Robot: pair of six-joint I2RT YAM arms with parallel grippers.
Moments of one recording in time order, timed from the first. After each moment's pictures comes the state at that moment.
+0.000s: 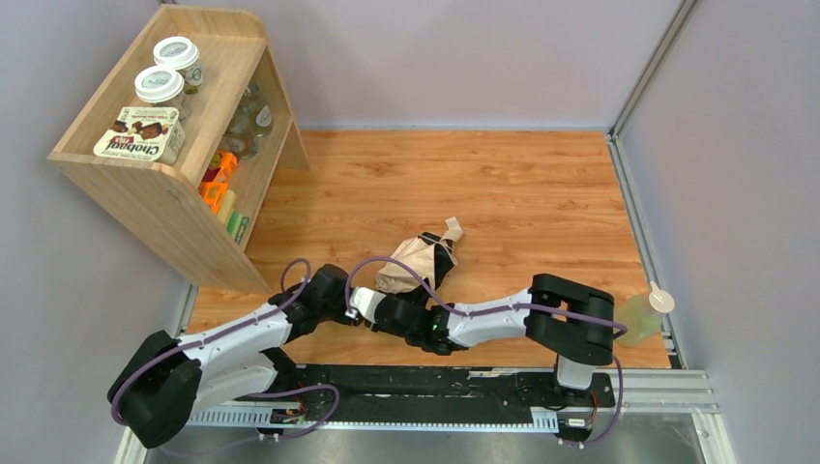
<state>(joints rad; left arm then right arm) -0.70 1.01 0.30 -0.25 -0.06 -1.92 1.33 1.77 0.85 0.17 0.39 -0.16</state>
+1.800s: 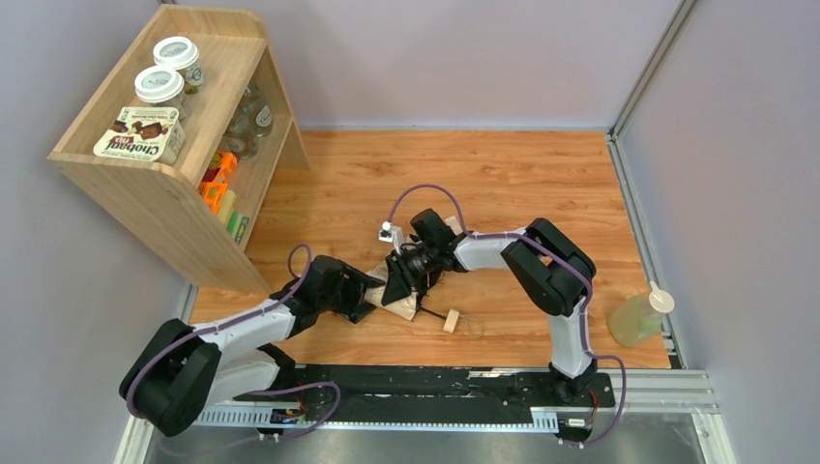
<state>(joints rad) -0.56 1.09 0.26 0.03 0.10 -1.63 0.77 2.01 1.08 0.08 -0.91 0.20</state>
